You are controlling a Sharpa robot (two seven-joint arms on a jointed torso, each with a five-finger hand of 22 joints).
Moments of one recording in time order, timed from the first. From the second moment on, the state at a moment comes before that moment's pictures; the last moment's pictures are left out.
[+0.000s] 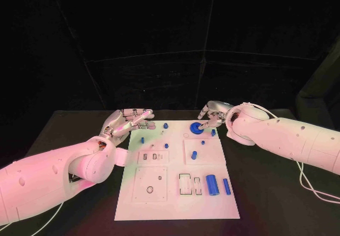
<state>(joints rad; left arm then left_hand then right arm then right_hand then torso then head) 1.16 -0.87 -0.04 1.56 -0.04 -0.30 0.54 1.33 -0.01 0.01 0.13 0.05 0.94 0.22 0.10 0.07 0.98 0.18 0.10 0.07 1.09 0.12 0.20 0.13 0.18 0.95 0.23 0.37 0.14 1.28 -0.65 -0.03 1.18 -1.37 -0.20 -0.18 1.31 -0.09 0.09 -0.01 0.25 0.90 0.17 0.11 0.07 1.47 0.07 1.55 1.31 1.46 0.00 1.52 1.31 0.03 1.46 0.10 1.53 1.31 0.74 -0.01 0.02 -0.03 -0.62</state>
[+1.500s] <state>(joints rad) 1.16 -0.86 -0.04 1.55 -0.04 -0.30 0.54 1.33 -0.01 0.01 0.13 0.05 0.94 0.22 0.10 0.07 0.98 0.17 0.10 0.07 1.09 0.12 0.20 0.14 0.18 0.95 0.23 0.37 0.14 1.26 -0.60 -0.03 1.15 -1.43 -0.17 -0.19 1.34 -0.05 0.14 -0.06 0.17 0.93 0.16 0.14 0.07 1.46 0.07 1.56 1.31 1.46 0.00 1.52 1.31 0.03 1.47 0.11 1.54 1.31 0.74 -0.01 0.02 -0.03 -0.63</state>
